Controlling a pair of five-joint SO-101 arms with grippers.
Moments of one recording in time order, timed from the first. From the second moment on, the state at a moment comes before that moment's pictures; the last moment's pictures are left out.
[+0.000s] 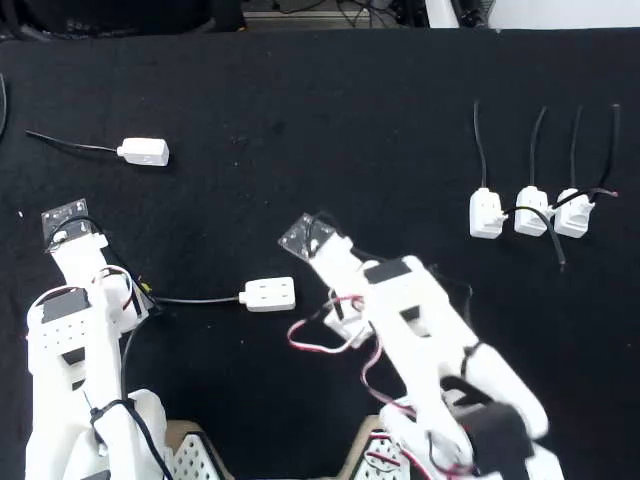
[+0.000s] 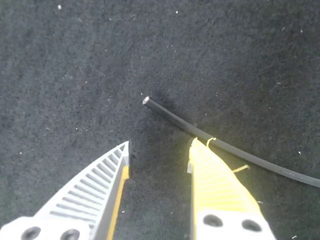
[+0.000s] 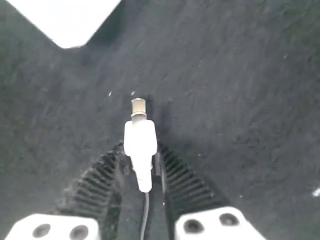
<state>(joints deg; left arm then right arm) -26.5 -44.1 68.8 50.9 -1.5 -19.6 -20.3 60.8 52.1 29.7</state>
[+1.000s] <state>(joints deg) -11.0 -44.1 63.8 50.9 -1.5 -30.7 -49.2 59.7 57.2 17.2</state>
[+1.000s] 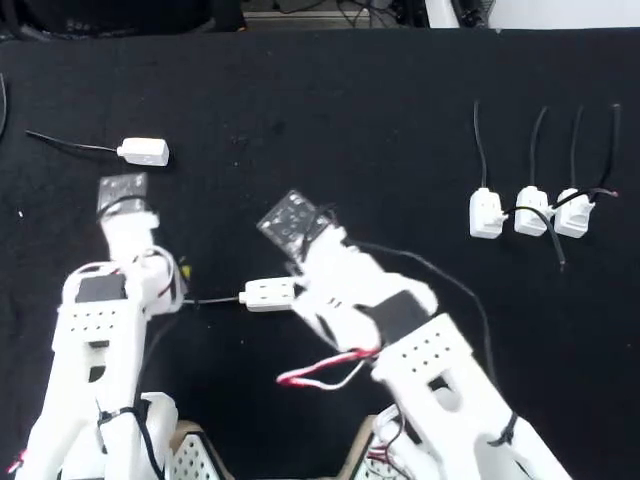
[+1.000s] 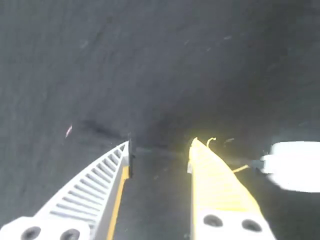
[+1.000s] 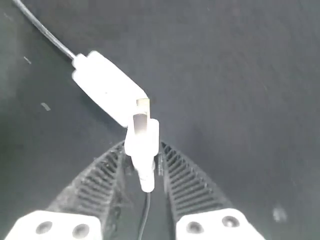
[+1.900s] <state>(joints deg) -1.8 -77.9 79.2 45.2 6.1 -50.5 -24.9 62.4 23.3 4.5</state>
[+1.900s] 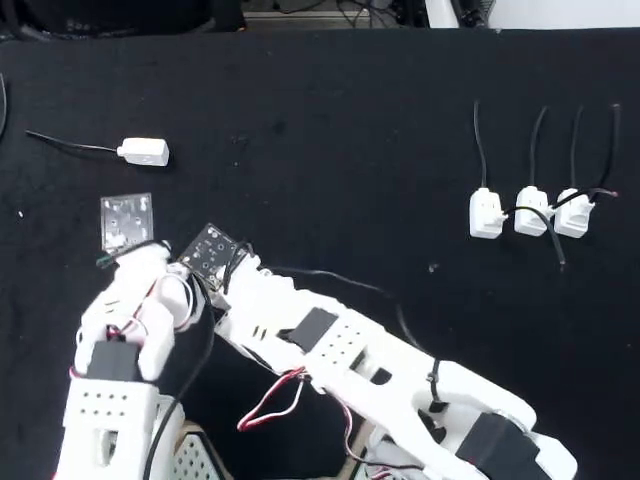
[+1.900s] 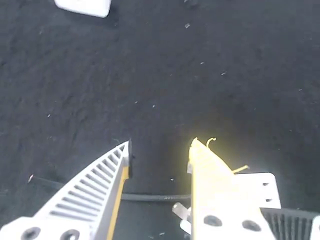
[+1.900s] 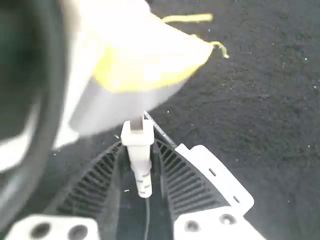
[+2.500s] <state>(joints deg) -1.1 -86.5 85.7 45.1 2.9 -50.5 -40.0 70.5 23.3 4.0</state>
